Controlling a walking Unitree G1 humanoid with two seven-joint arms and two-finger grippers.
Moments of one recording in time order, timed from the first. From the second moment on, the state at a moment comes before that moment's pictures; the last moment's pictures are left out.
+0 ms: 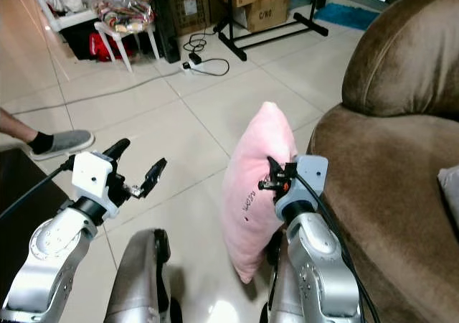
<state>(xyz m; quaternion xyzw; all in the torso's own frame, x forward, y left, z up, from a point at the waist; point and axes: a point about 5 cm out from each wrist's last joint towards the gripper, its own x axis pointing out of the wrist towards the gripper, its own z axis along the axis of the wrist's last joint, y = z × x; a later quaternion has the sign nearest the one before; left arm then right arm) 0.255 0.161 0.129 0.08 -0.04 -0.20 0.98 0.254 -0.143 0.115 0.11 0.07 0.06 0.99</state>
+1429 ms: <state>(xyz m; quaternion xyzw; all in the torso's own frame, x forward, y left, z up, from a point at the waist) 0.260 0.157 0.131 0.08 -0.04 -0.21 0.97 0.253 -0.150 0.112 0.09 0.08 0.03 0.99</state>
